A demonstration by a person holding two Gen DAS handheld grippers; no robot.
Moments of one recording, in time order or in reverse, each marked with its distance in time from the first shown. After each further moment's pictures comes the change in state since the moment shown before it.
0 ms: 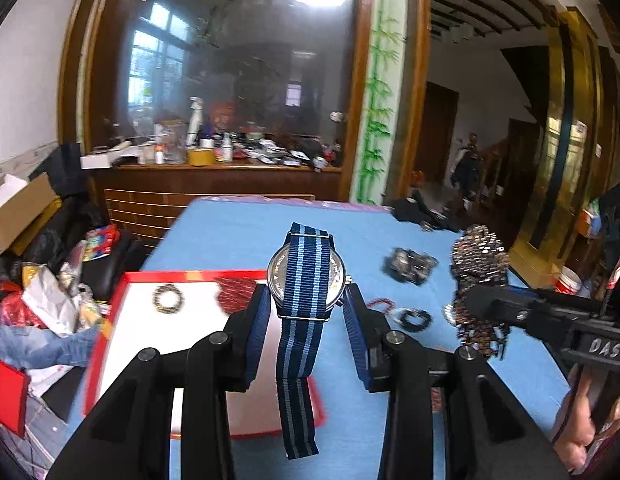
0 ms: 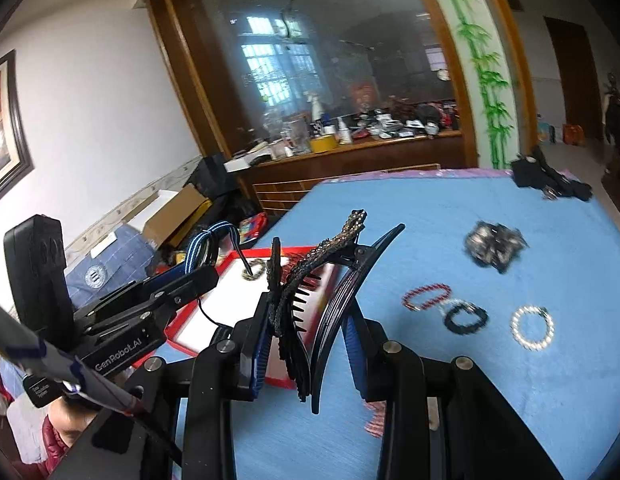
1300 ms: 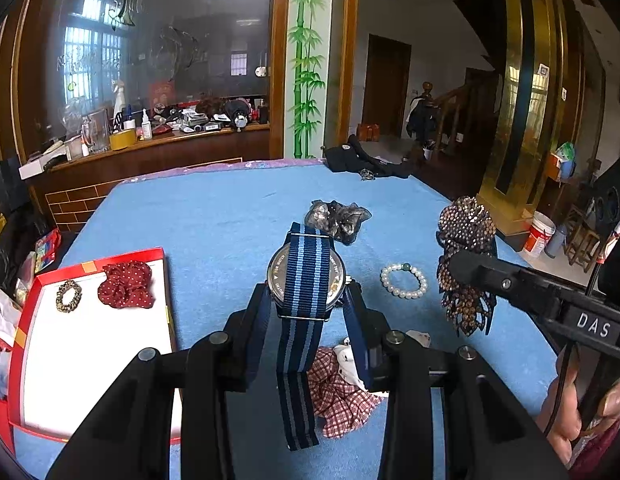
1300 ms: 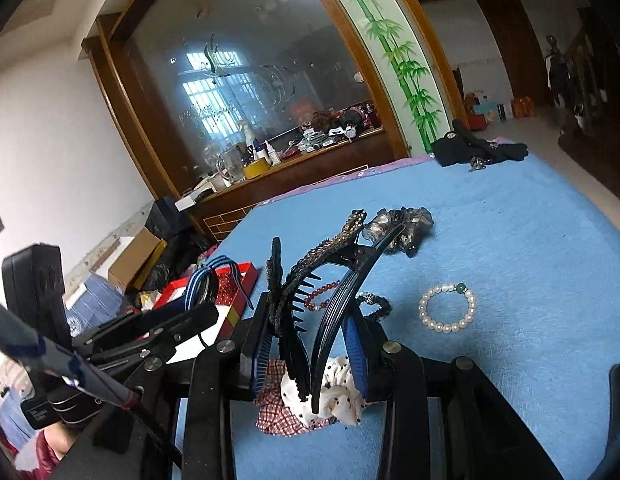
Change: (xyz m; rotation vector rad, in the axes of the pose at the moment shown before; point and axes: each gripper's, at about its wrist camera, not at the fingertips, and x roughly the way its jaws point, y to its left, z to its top) left arm 0.081 -0.126 -0.025 0.143 0.144 -0.150; right arm -0.044 -0.115 -0.037 0.175 -0.089 -0.134
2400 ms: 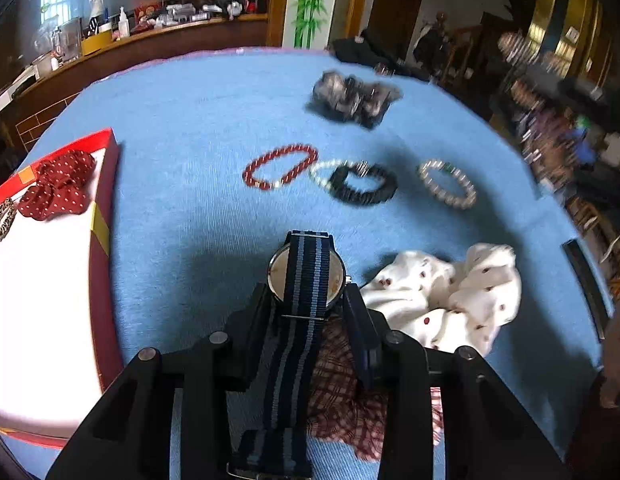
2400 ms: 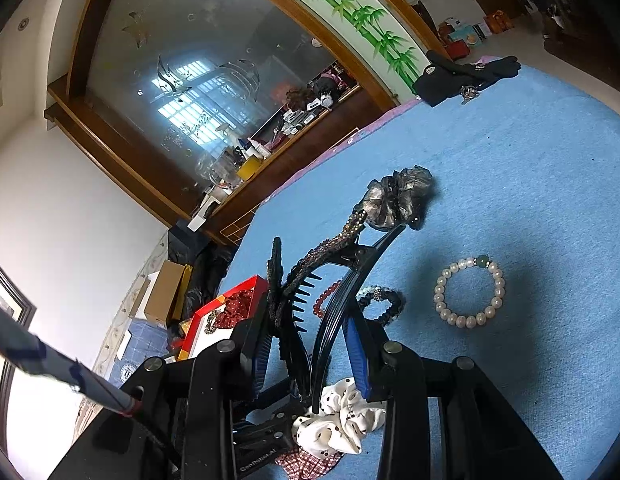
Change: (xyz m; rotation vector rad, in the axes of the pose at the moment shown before) left arm 0.101 0.021 -0.055 -0.062 0.319 -0.065; right arm 0.043 -0.062 0.024 0.309 0.090 0.136
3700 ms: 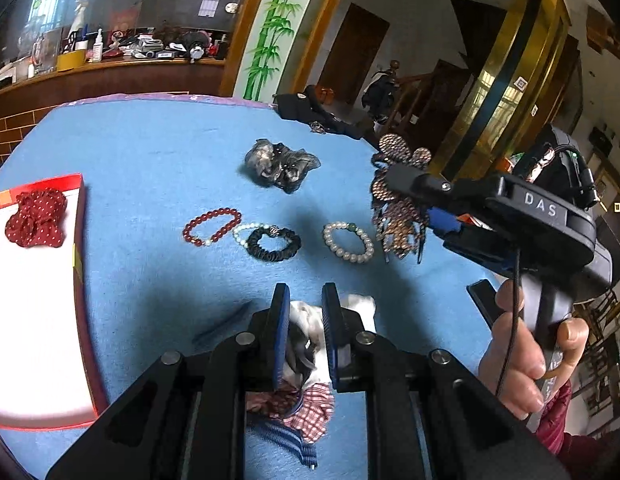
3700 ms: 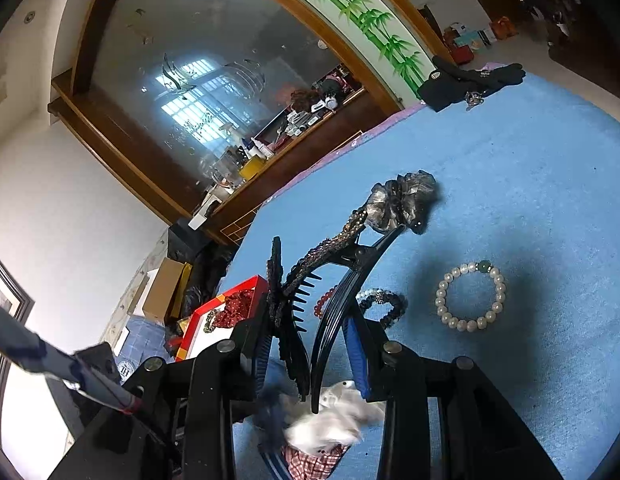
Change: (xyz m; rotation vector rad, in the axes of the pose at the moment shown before) left arm -0.063 -0.020 0.016 -0.040 -0.134 -0.226; right arm -0.001 0.002 0.000 -0.024 -0.007 -0.004
